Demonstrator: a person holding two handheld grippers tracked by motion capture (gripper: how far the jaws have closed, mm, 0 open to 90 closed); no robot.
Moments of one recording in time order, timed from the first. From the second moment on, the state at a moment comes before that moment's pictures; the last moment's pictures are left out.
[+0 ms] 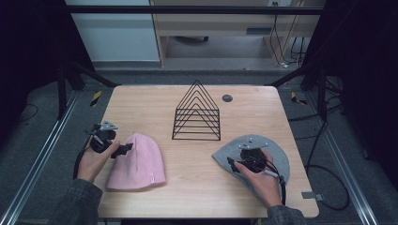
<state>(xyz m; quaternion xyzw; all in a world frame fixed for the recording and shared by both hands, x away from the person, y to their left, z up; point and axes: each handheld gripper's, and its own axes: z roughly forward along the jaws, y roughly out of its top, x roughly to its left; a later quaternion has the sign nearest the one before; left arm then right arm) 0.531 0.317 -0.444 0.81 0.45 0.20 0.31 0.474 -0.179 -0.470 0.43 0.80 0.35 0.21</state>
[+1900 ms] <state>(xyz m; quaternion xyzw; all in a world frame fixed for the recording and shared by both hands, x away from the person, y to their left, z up) 0.523 0.285 -0.440 0.84 0.41 0.16 0.31 0.475 -0.182 -0.477 0.44 0.81 0.34 0.20</state>
